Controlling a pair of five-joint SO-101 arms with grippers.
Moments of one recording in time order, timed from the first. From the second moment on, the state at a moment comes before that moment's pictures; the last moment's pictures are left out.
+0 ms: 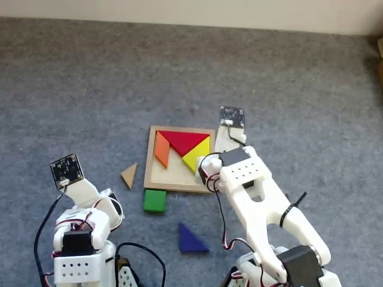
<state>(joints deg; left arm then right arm) -10.2 -102.5 96.0 70.9 27.0 -29.5 -17.7 44.9 53.5 -25.0</state>
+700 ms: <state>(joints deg) -10.2 -102.5 96.0 70.9 27.0 -28.9 -14.1 44.7 52.1 -25.5</state>
